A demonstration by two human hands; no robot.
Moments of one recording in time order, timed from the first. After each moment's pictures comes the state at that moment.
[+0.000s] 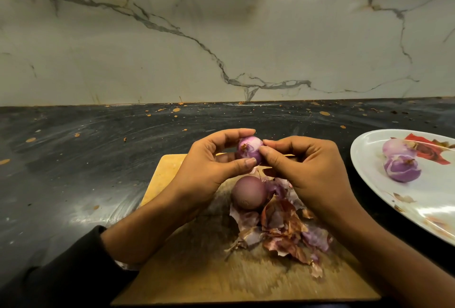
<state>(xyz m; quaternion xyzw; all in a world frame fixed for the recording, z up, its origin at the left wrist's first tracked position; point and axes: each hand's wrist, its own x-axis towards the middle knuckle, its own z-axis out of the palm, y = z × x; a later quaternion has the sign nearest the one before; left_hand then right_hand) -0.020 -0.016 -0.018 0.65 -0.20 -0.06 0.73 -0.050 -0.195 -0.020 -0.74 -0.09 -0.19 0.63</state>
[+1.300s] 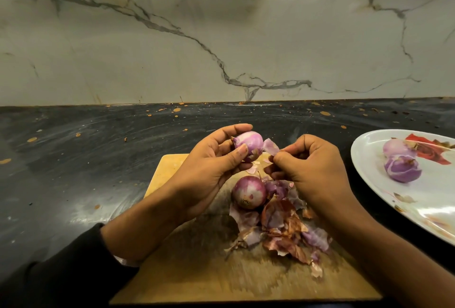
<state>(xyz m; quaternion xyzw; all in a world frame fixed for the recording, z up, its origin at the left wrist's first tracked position) -0.019 -0.019 -0.014 0.58 -0.17 -0.12 0.79 -0.049 -0.197 -0.019 -0.75 0.03 -0.17 0.64</state>
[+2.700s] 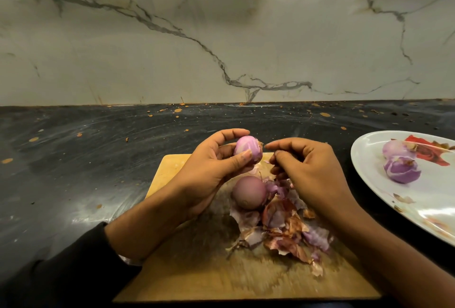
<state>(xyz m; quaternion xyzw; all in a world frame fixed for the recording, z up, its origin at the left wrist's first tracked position) -0.020 -0.020 -0.014 0.57 -0.14 -0.12 0.80 -0.046 -0.199 -0.020 -0.82 -0.03 -0.17 0.55</state>
